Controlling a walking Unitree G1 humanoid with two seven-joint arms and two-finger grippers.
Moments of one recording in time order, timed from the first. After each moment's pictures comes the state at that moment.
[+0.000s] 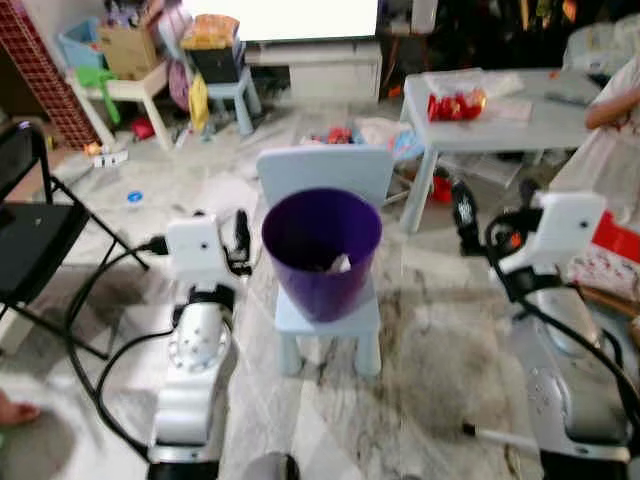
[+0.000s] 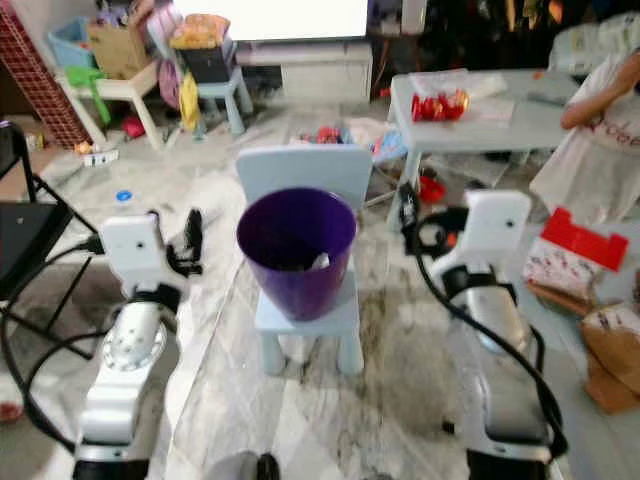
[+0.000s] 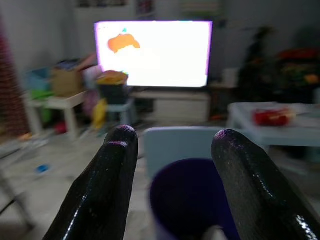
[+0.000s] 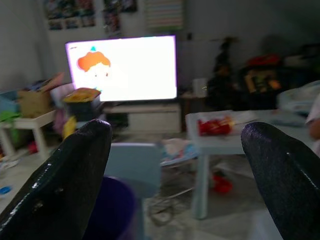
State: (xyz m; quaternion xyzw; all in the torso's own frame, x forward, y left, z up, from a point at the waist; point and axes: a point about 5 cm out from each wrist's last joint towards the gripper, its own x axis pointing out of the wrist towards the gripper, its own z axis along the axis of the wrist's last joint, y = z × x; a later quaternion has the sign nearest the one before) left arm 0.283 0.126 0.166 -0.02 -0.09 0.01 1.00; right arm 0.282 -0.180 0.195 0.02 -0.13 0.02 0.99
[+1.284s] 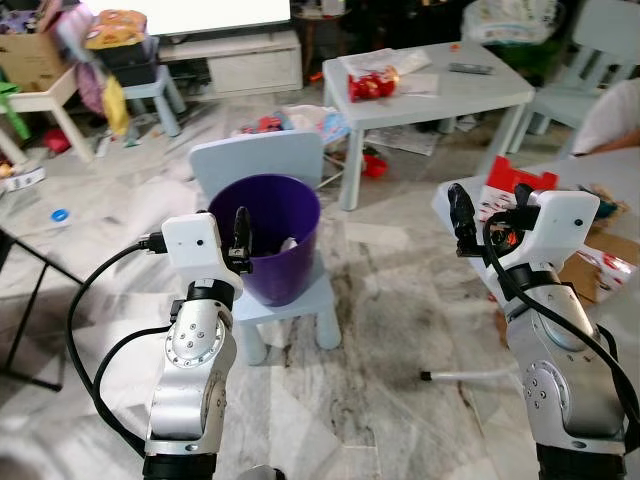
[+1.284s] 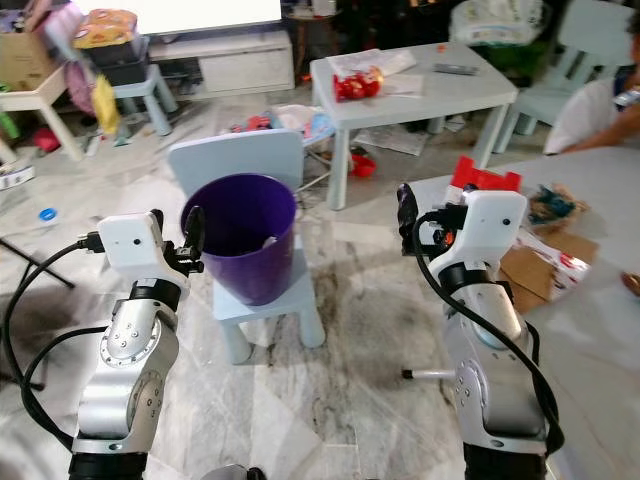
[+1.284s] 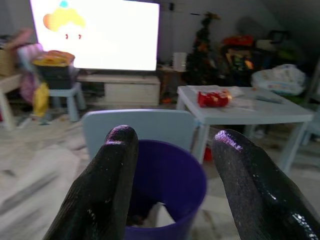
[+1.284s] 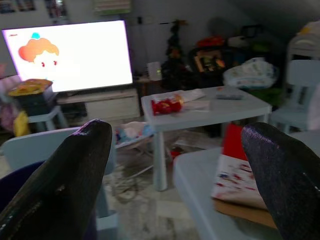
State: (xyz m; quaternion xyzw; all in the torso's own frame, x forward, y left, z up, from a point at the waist) left arm 0.289 0.140 0.164 -0.05 -0.07 0.02 1.00; right arm 0.288 -0.175 0.194 0.04 -0.11 0.03 0.99
